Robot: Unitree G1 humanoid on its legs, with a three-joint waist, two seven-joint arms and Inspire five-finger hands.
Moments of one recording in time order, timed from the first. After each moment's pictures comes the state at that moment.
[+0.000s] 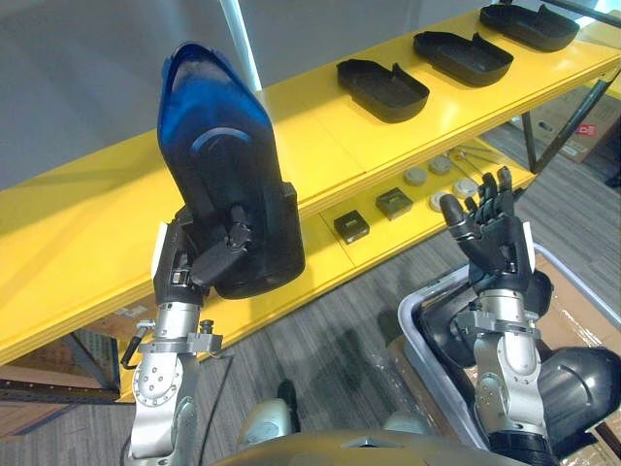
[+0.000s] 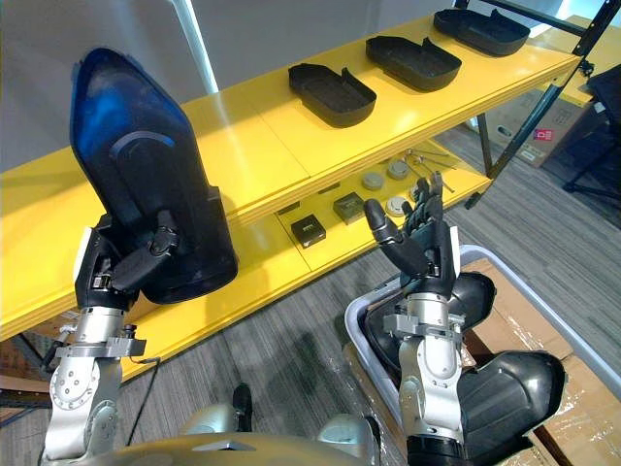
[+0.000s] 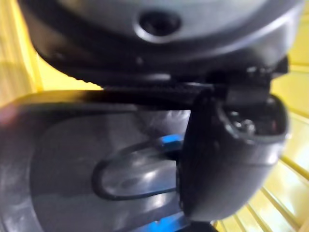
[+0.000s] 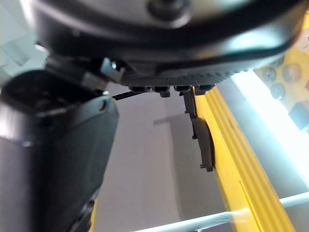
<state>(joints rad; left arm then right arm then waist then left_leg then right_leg) 0.30 0.14 0.10 -0.31 -0.26 -0.29 -0.11 0.15 -0.13 -0.14 -0.09 0.36 -0.34 0.05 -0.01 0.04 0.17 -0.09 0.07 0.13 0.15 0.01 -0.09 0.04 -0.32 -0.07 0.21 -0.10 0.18</state>
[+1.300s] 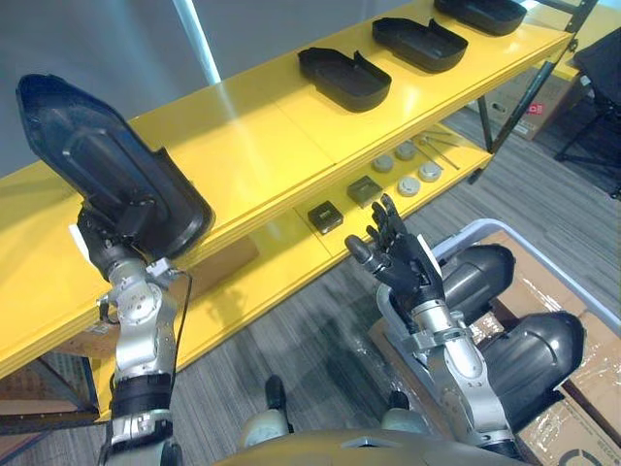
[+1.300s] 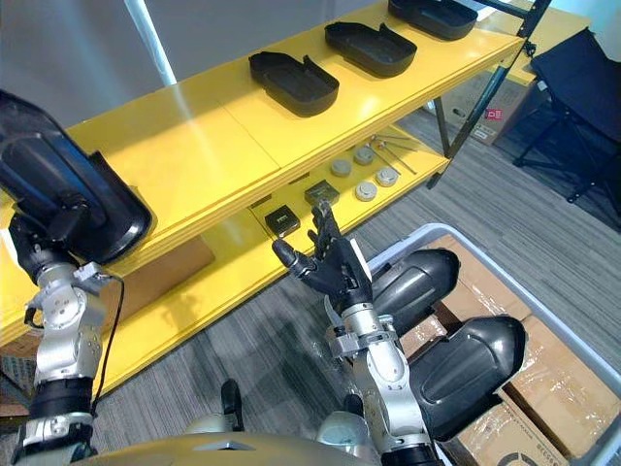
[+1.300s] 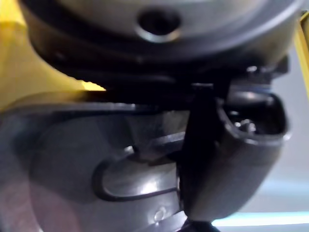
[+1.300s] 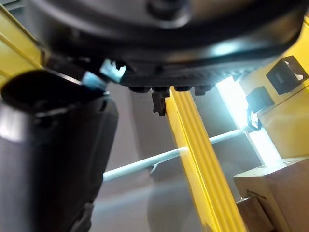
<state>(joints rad) -0.18 0.29 0.29 0.19 -0.35 -0.10 0.51 0.19 -0.17 0.17 -0.09 0.32 -0.22 0.18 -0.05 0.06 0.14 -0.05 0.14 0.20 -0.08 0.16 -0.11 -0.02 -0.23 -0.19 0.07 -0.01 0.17</state>
